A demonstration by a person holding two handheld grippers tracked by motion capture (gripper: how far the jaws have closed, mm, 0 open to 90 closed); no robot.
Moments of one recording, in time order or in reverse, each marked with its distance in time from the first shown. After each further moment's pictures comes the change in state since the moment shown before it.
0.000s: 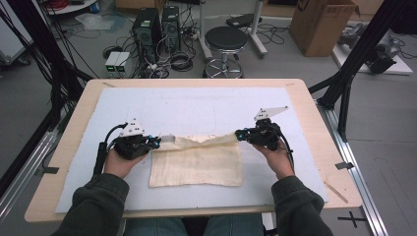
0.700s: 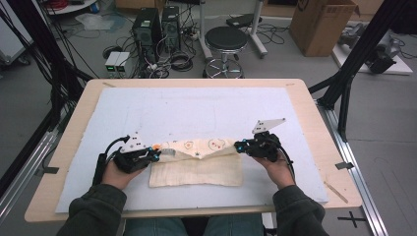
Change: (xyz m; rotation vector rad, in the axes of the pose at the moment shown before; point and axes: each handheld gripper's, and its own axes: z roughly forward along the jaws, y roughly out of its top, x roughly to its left) left arm -0.022 -0.021 -0.007 0.030 -0.021 0.079; right arm 0.022 -0.023 0.001 0.038 0.020 -0.038
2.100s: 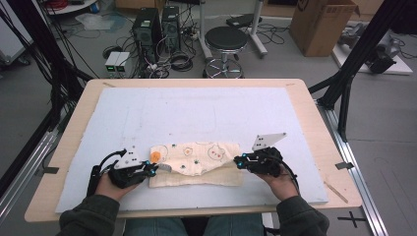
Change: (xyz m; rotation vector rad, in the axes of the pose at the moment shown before) left arm -0.023 -0.023 -0.019 0.021 -0.056 0.033; right arm 0.038 -0.018 -0.011 0.028 0.040 -0.066
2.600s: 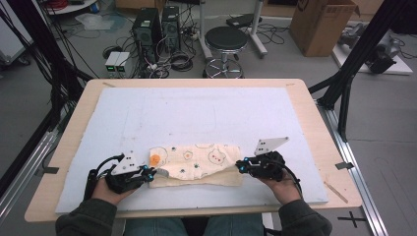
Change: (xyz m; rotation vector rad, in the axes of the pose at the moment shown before) left arm -0.008 -0.006 -0.008 0.011 -0.008 0.015; right arm 0.008 -0.007 -0.006 0.011 0.004 -0.005
